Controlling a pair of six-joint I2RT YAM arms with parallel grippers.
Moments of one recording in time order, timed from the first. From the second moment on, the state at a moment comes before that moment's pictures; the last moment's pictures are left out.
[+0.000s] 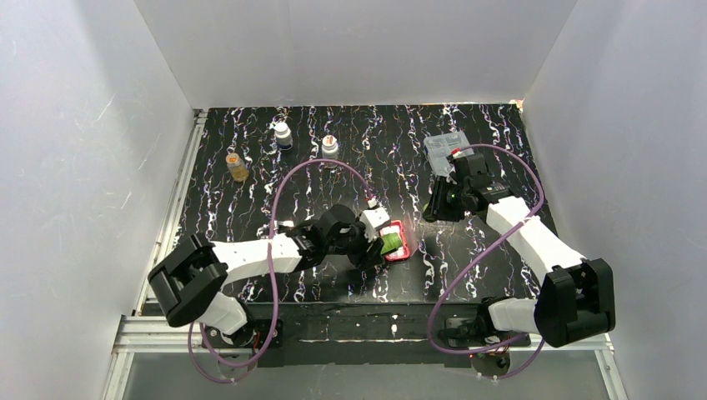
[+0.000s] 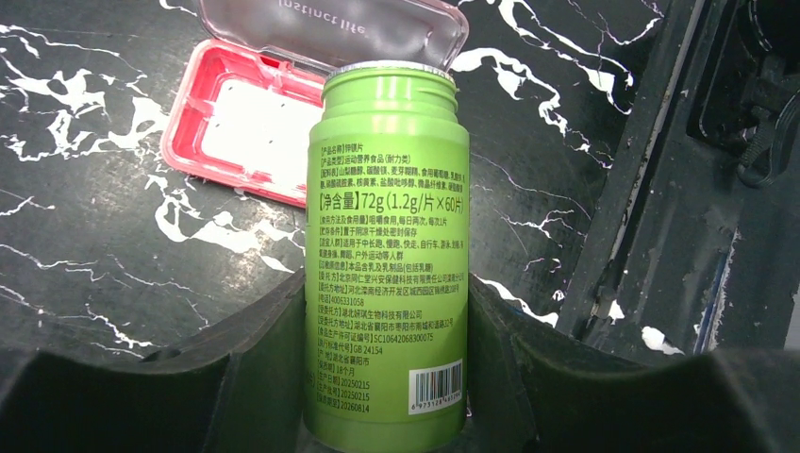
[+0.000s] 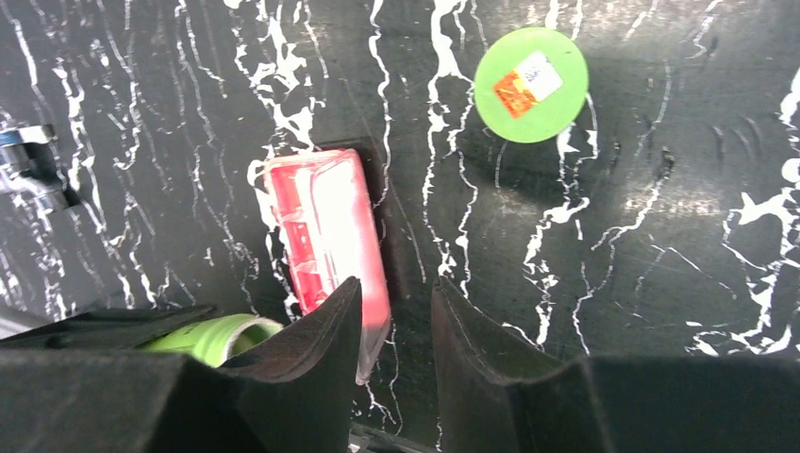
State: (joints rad) left arm -0.95 1.46 0.70 0.16 0.28 -0.02; right arm 0.31 1.28 0.92 -0.61 -0.19 0.46
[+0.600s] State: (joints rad) left arm -0.95 1.59 0.85 -0.01 0.31 0.01; right arm 0.28 1.34 0.86 -0.53 -0.33 0.47
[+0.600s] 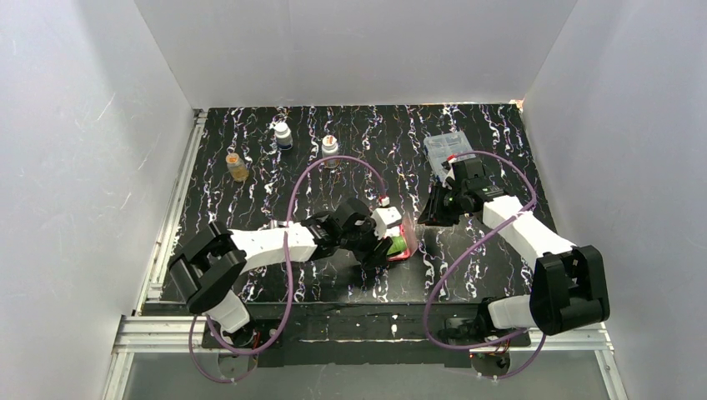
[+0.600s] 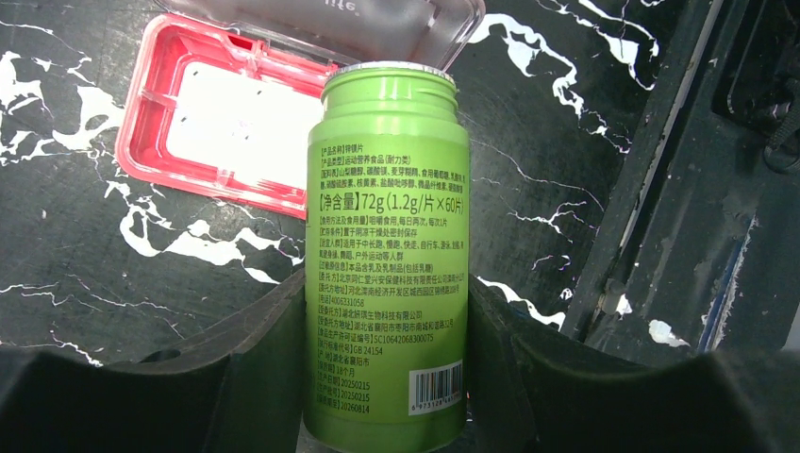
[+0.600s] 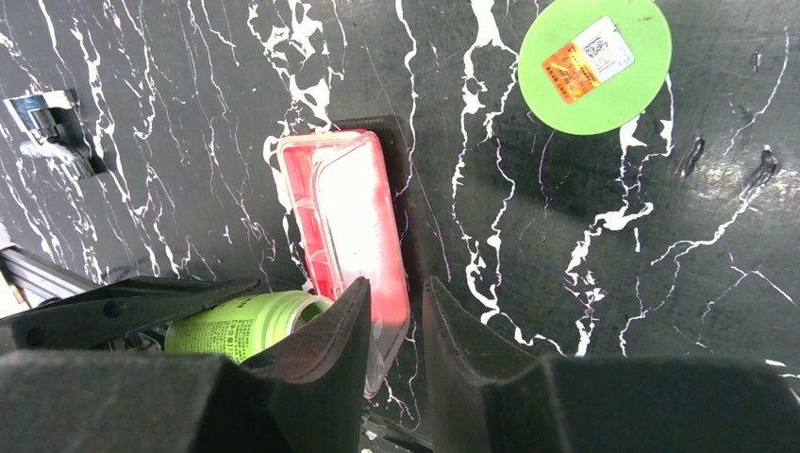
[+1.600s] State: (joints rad) left arm -0.95 1.69 1.03 -0.25 0.34 -0.02; right arm 0.28 1.37 0.86 -0.51 -0.35 0.47
